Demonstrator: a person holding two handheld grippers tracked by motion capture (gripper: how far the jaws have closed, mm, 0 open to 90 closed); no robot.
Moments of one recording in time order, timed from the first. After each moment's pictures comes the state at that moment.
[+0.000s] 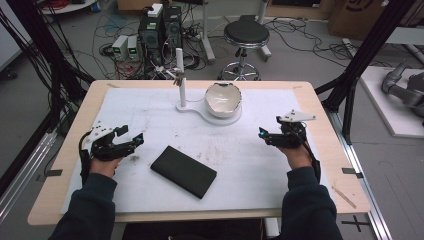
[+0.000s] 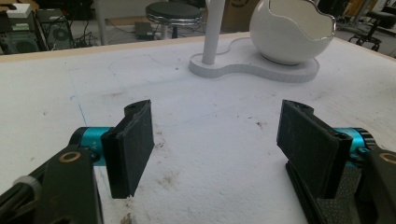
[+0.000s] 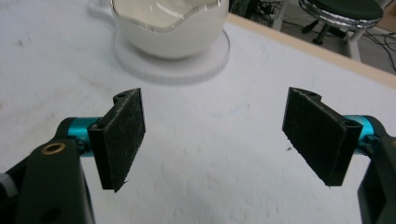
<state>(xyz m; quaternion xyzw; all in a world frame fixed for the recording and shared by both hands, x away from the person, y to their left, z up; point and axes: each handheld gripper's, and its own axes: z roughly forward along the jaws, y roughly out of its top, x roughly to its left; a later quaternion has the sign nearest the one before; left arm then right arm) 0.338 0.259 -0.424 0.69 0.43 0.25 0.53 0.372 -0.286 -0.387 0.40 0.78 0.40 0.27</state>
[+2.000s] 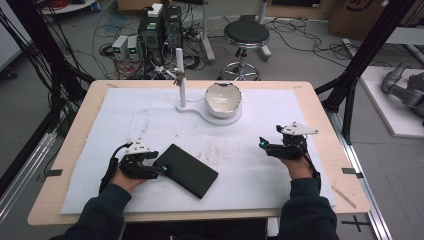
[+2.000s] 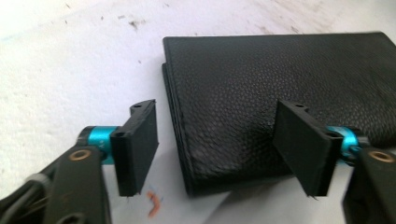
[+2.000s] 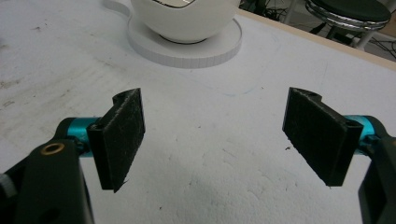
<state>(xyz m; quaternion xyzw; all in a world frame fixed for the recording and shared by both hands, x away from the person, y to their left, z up) 0.318 0.186 -0.449 0.82 0.36 0.13 0.43 0.351 -0.289 -0.406 0.39 0.77 0.42 0.27</state>
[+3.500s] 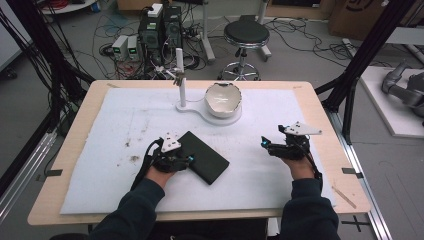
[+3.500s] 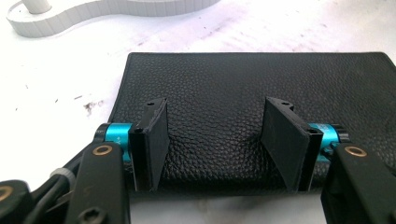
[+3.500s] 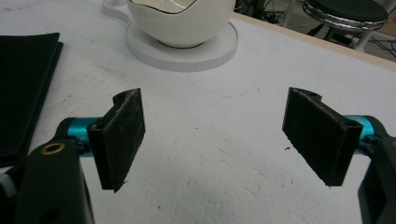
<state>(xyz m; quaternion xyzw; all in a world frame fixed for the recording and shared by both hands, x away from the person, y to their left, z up) 0.334 0.106 -0.448 0.80 0.36 0.20 0.43 0.350 -0.295 -0.405 0.40 0.77 0.43 0.27</state>
